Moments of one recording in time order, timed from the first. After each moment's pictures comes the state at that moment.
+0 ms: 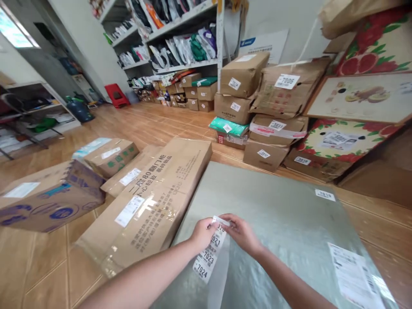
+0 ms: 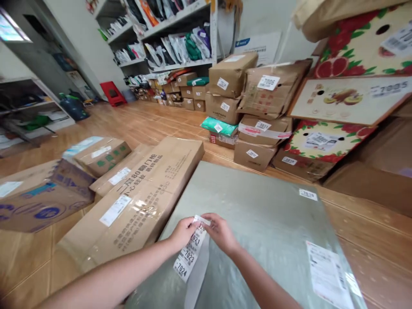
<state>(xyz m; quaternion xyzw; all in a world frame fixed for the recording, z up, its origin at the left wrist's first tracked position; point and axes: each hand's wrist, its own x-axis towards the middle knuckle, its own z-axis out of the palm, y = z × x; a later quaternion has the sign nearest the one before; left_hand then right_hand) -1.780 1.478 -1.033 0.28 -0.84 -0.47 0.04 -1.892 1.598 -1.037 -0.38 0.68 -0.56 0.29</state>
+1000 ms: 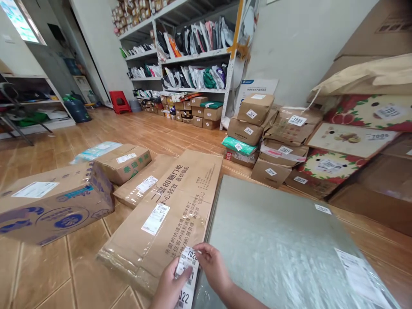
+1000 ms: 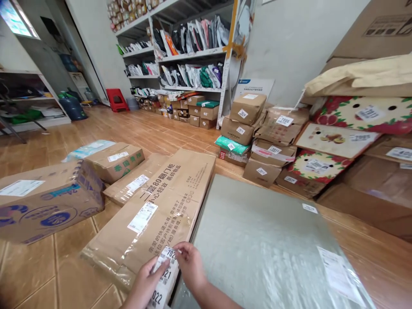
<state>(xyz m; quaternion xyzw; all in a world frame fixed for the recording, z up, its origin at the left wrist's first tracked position) -1.559 1.399 -1.013 0.38 -0.64 -0.66 0.12 -1.678 1.477 -1.010 -0.16 0.60 -0.69 0.38</state>
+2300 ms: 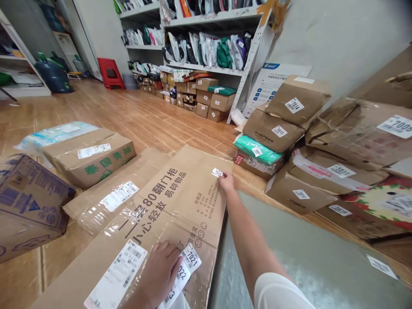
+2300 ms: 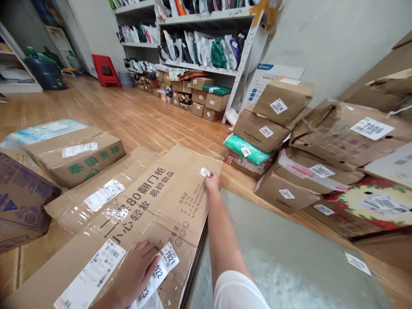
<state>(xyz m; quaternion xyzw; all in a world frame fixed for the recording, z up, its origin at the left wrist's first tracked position) -1.686 1.261 -1.049 0.16 -0.96 -0.19 0.14 -2.056 1.248 -1.016 -0.20 0.85 -0.48 0.04</state>
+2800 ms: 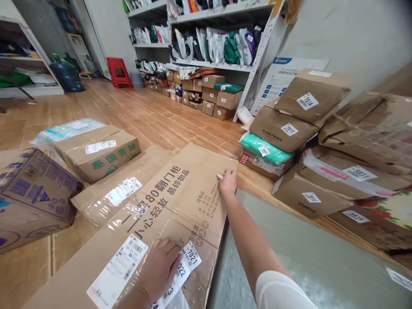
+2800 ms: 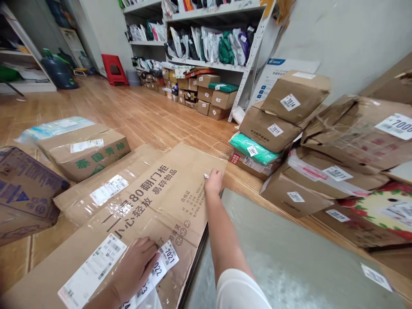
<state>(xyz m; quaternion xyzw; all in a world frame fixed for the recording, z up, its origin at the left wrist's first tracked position) -1.687 1.264 -1.046 0.18 -0.95 -0.21 0.14 -2.028 1.250 -1.009 -0.24 0.91 -0.32 -0.09</state>
